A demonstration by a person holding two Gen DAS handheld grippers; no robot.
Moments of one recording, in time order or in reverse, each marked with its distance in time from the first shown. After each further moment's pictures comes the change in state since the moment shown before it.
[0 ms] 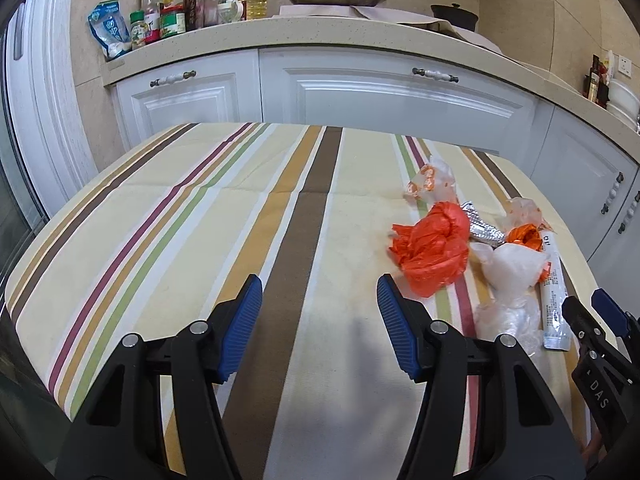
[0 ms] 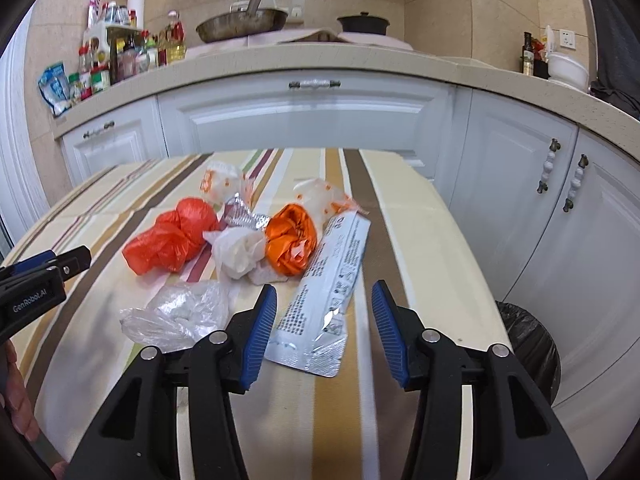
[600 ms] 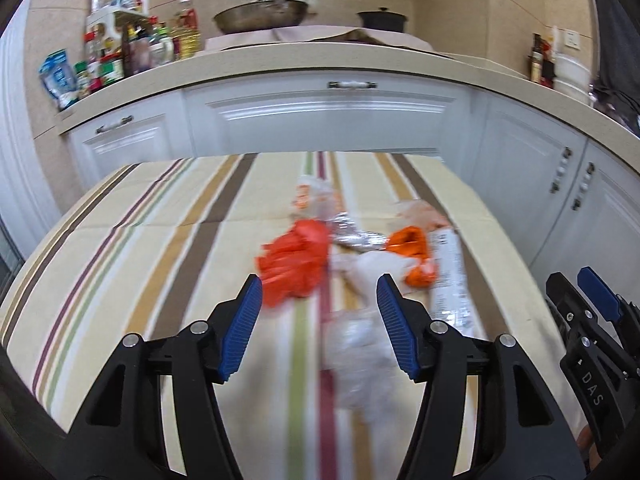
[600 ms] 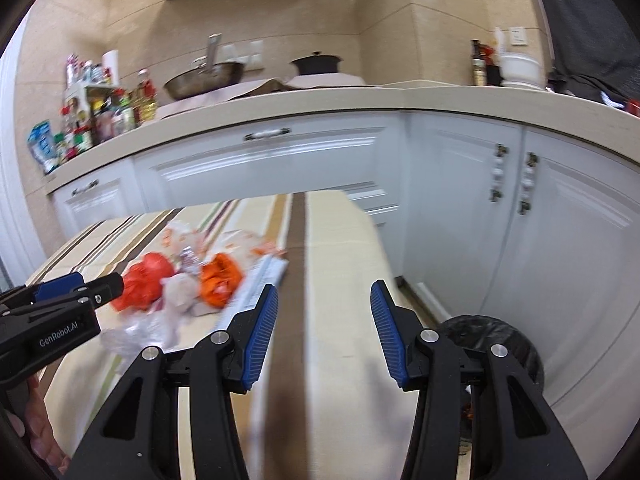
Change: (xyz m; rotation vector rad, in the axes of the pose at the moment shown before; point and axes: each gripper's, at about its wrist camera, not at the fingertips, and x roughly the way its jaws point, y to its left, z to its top) left arm -0.034 -0.089 0.000 0.116 -0.057 -0.093; right arm -0.041 -0.070 -0.001 0.106 -0.153 -0.009
